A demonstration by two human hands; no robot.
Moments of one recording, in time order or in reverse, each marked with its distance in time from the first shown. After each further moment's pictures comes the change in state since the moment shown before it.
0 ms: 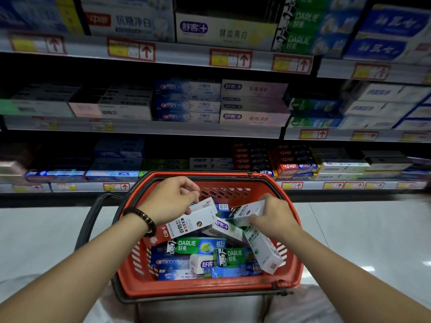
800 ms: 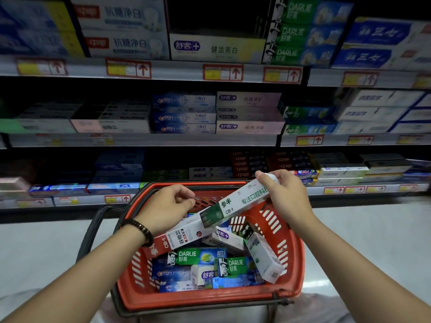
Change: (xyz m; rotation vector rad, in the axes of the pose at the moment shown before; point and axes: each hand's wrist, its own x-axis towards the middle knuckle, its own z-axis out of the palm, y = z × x) left_hand 0.006 -0.006 -0.001 0.030 0.072 0.023; right_hand -0.013 -0.027 -0.065 0.620 0.236 -0.004
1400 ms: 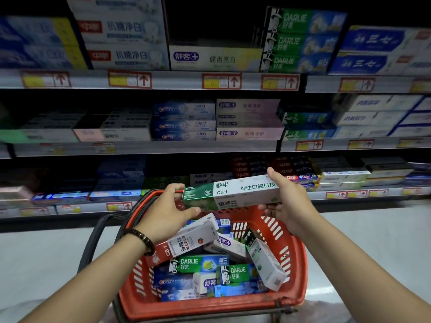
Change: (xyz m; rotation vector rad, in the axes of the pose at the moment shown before) left_hand -0.001 0.003 0.000 -0.114 0.038 -0.006; right_hand 0.011 -0.002 0.000 0.542 -0.067 0.336
